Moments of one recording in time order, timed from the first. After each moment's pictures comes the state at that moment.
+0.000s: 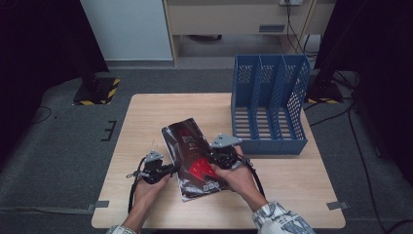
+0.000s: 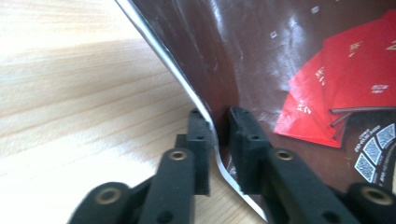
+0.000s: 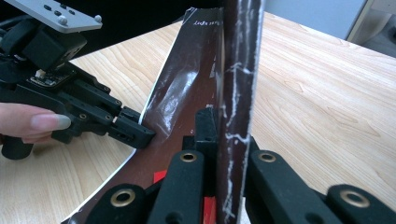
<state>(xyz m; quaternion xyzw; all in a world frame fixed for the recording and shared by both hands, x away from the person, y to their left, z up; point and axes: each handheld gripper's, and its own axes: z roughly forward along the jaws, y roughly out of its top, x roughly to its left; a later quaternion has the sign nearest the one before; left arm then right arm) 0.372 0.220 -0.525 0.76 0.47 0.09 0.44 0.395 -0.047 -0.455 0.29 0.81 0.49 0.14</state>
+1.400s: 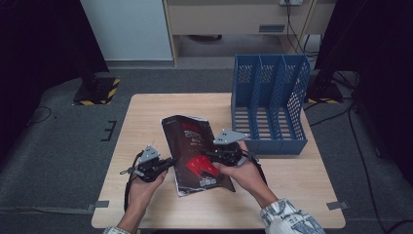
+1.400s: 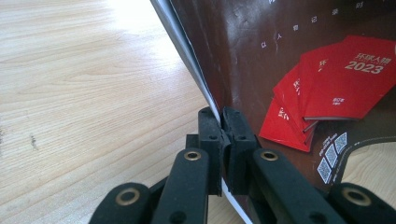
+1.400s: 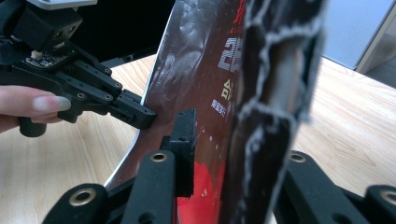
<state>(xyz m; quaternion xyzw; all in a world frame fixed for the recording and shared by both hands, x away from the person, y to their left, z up) 0.359 0.221 -0.483 0.77 0.42 0.15 0.46 0.394 -0.057 -0.429 0.25 0.81 0.51 0.13</state>
